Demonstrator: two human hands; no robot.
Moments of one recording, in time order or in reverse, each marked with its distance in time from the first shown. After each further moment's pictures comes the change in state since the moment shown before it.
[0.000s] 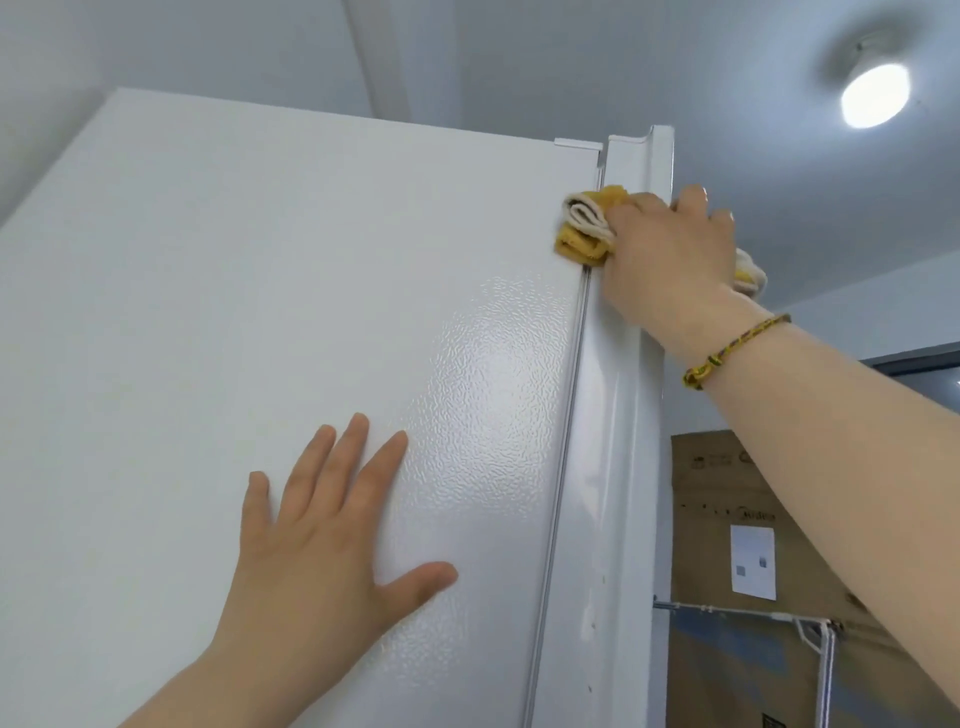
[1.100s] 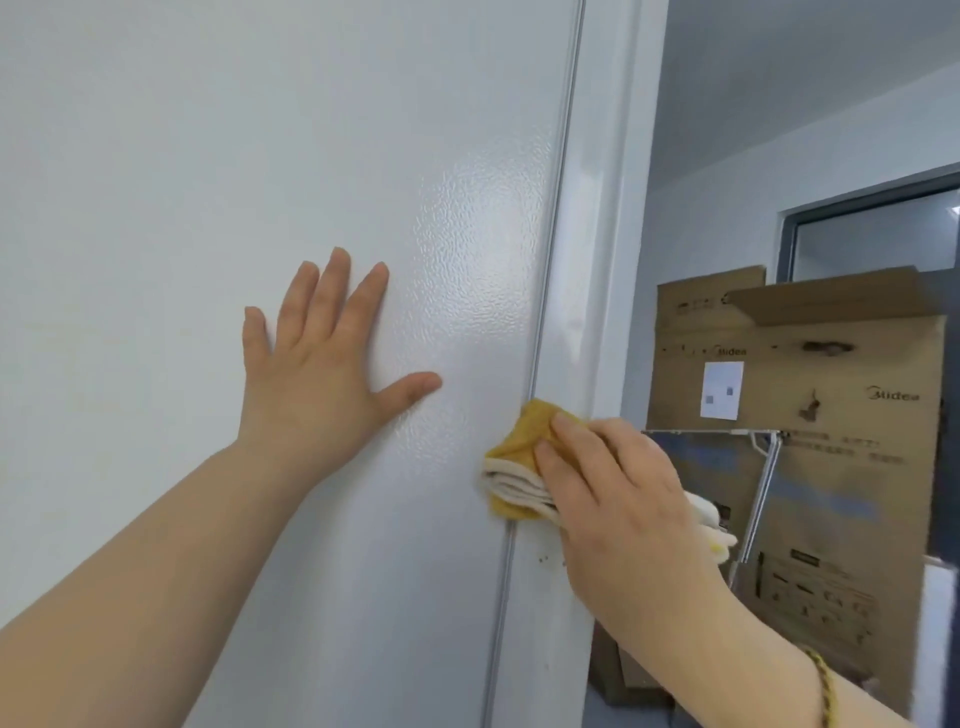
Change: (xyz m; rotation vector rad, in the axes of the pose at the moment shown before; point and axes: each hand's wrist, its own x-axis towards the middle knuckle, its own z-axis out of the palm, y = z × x) left_hand -0.008 0.004 -0.015 -0.147 -0.068 -0.046; right_hand -0.272 -0.036 0.011 0.270 -0.035 -0.279
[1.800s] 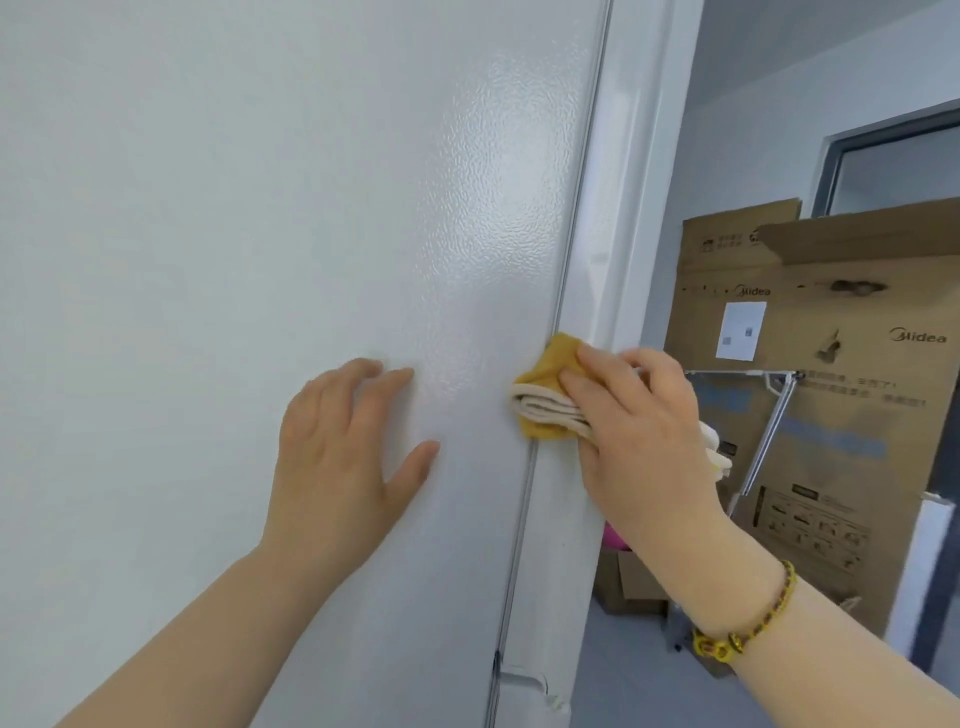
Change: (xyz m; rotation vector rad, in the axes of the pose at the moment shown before) left_hand -0.110 -0.026 0.027 -0.129 0.148 0.175; right_hand -0.009 -0.013 0.000 0.189 0.150 0.120
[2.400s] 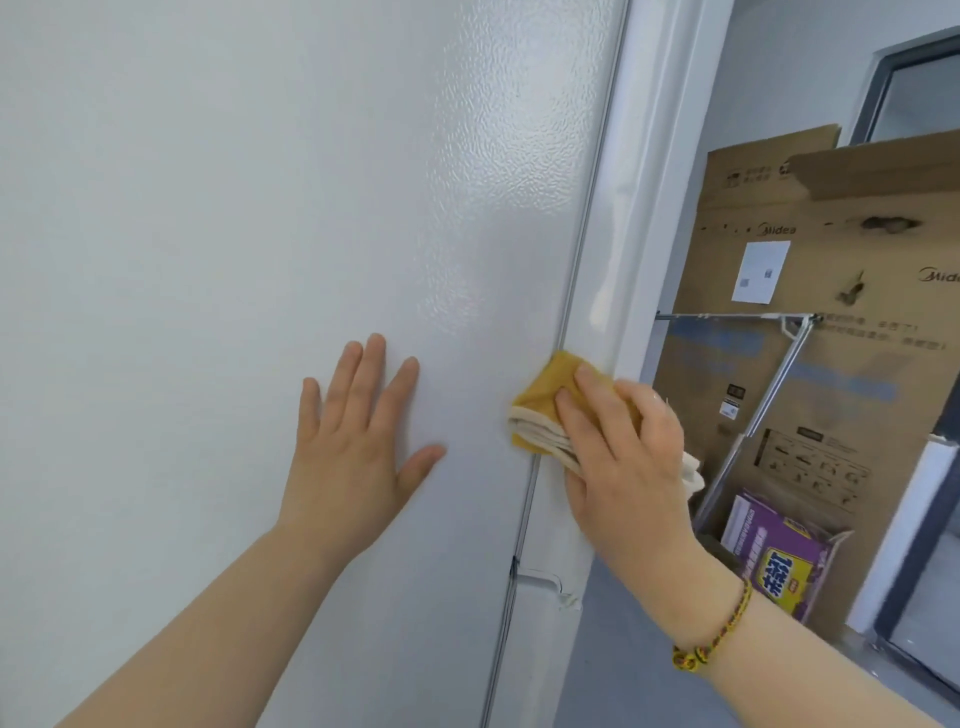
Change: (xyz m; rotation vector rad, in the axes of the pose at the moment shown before) left_hand -0.059 -0.019 0.022 0.226 -0.185 0.016; right_hand -0.086 -0.028 0.016 -0.089 -0.027 -0.056
